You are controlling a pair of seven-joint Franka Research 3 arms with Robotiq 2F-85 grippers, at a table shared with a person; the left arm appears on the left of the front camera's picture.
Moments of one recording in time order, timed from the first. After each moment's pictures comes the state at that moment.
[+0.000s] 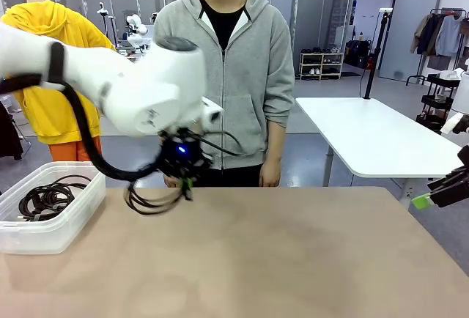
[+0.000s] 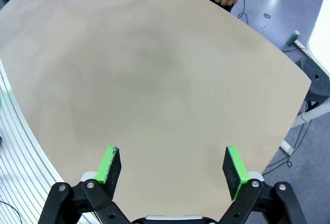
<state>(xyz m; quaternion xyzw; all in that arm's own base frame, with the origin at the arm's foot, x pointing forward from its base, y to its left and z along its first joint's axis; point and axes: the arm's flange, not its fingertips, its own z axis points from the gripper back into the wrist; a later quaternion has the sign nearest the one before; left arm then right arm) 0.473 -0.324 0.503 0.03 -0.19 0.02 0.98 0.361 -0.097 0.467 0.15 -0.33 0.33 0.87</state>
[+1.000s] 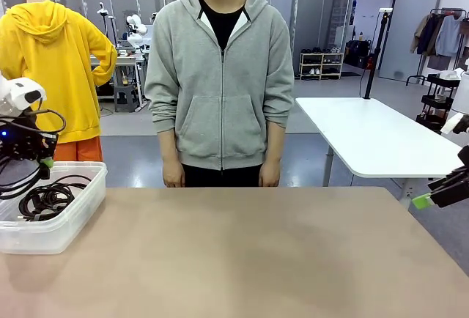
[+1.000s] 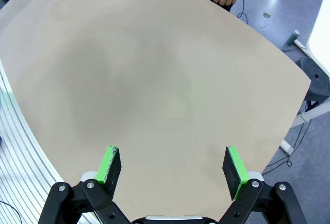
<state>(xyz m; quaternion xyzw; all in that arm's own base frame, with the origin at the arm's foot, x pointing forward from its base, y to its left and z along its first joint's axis) 0.515 0.035 0.502 -0.02 -0.23 0.08 0.97 0.361 -0.097 0.467 0.15 -0.33 0.33 0.87</state>
